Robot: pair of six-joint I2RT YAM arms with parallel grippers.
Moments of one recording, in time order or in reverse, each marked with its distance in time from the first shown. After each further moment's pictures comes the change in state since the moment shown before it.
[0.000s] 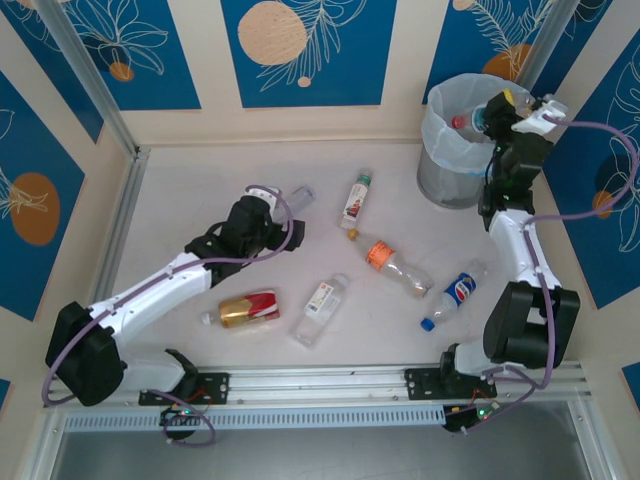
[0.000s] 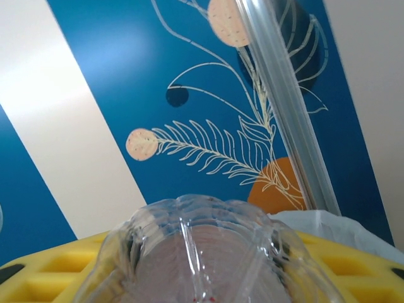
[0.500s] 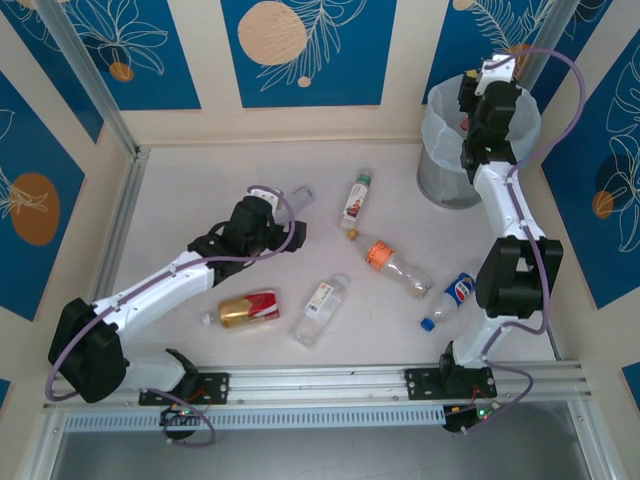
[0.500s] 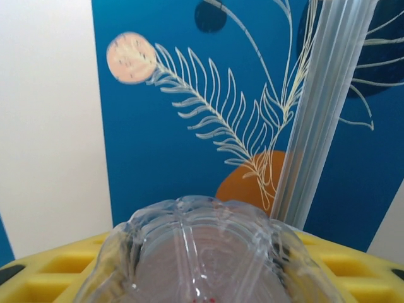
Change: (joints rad) left arm 0.001 0.015 0.000 0.000 0.016 -0.024; right arm 0.104 0.326 0.486 -0.395 0.140 -0.449
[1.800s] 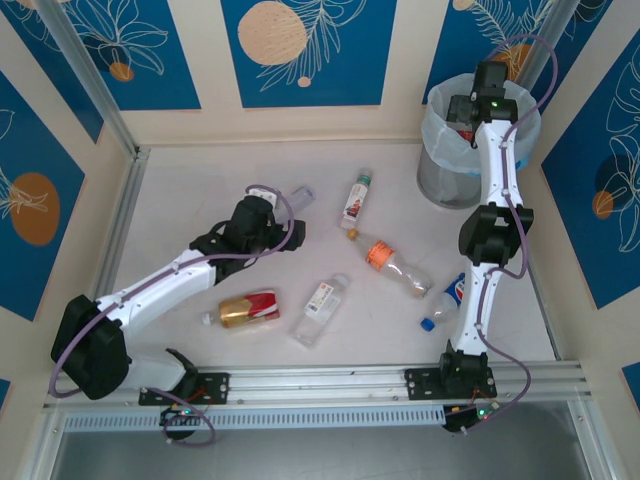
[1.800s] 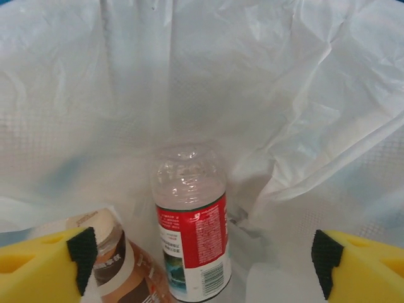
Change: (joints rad) left arm 0.012 0.019 0.000 -0.009 -0.006 -0.059; right arm -0.041 0.539 0.889 -1.043 -0.013 0.160
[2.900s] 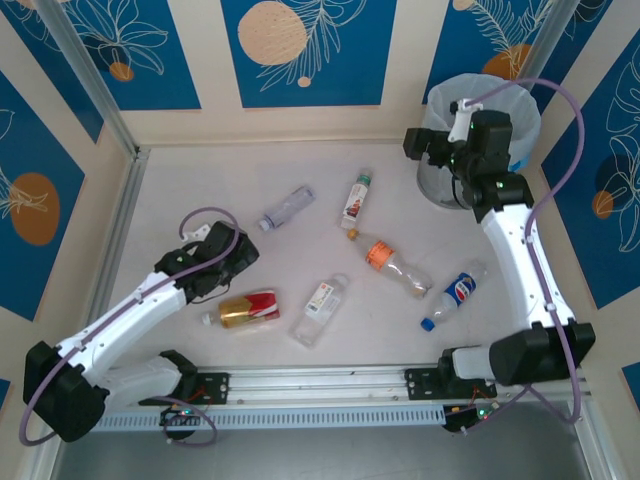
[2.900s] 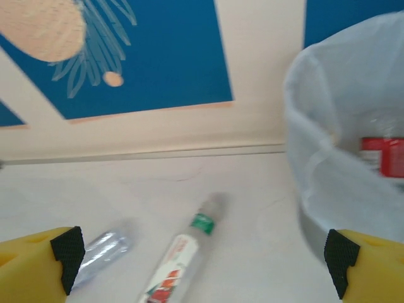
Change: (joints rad) left arm 0.058 -0.256 -0.095 -0.540 -0.154 -0.756; right arm 0.204 -1.010 -1.124 0.413 -0.357 0.156
